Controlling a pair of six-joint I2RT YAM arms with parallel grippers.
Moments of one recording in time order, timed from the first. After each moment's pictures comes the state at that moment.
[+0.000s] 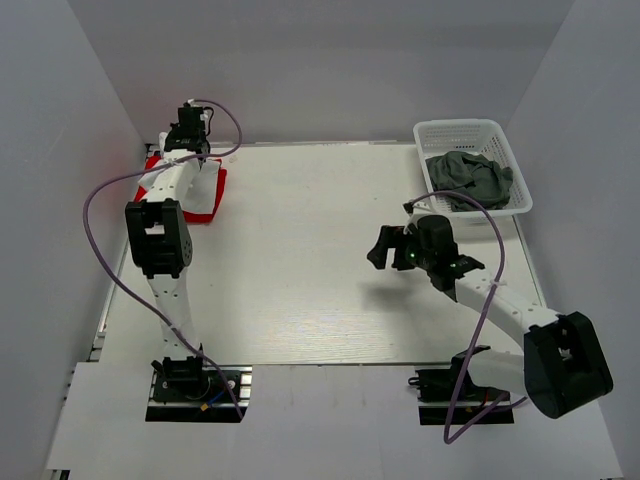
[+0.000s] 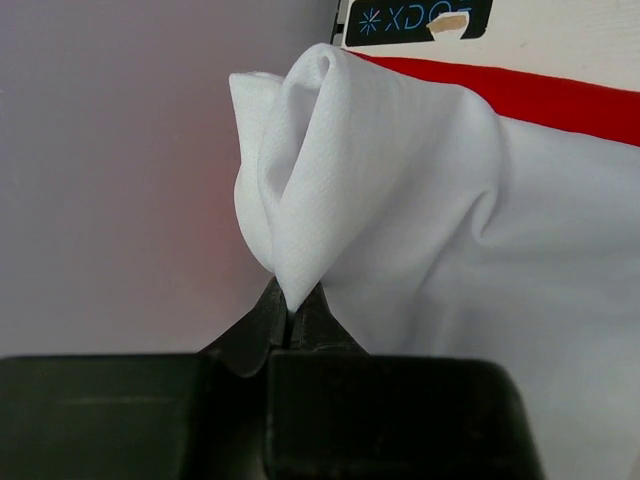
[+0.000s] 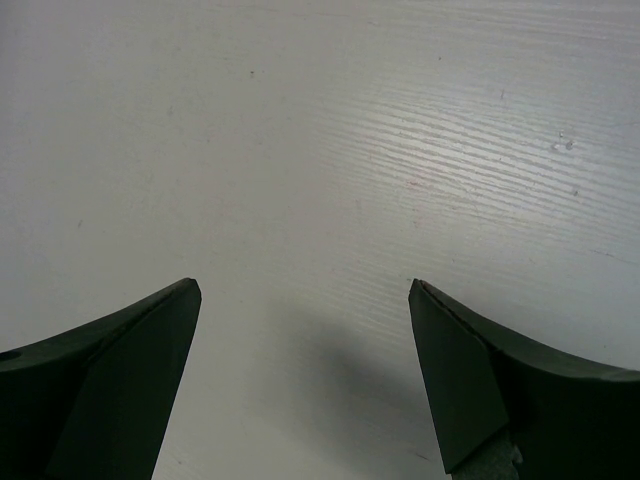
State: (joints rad) left arm 0.00 2.18 1.93 -0.39 -0.65 0.42; right arm 0.43 1.19 0.59 -0.01 -0.18 0.35
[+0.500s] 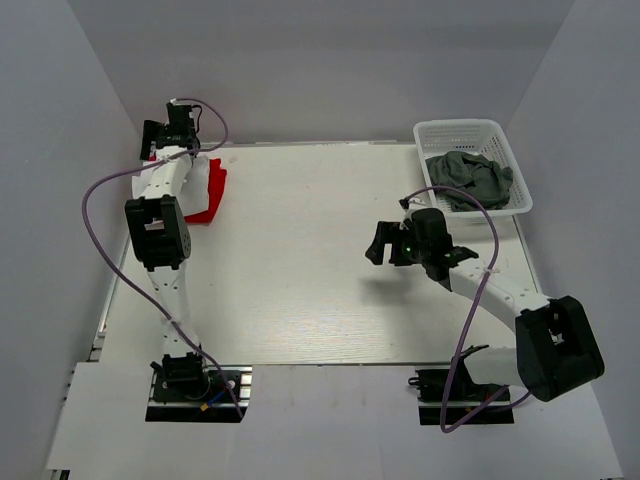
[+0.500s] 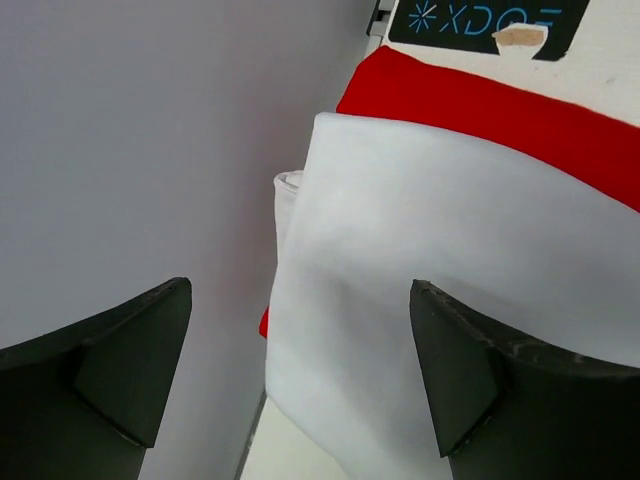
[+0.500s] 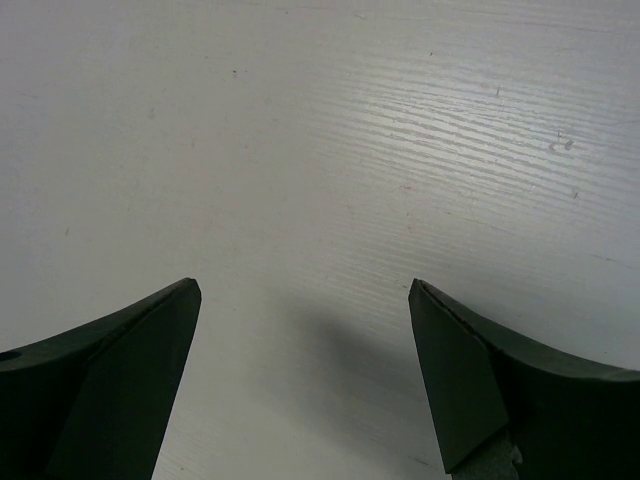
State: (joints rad) left arm 0.06 2.33 2.10 -0.43 -0.69 0.34; right arm 0.43 1.29 0.67 -0.06 -0.17 0.36
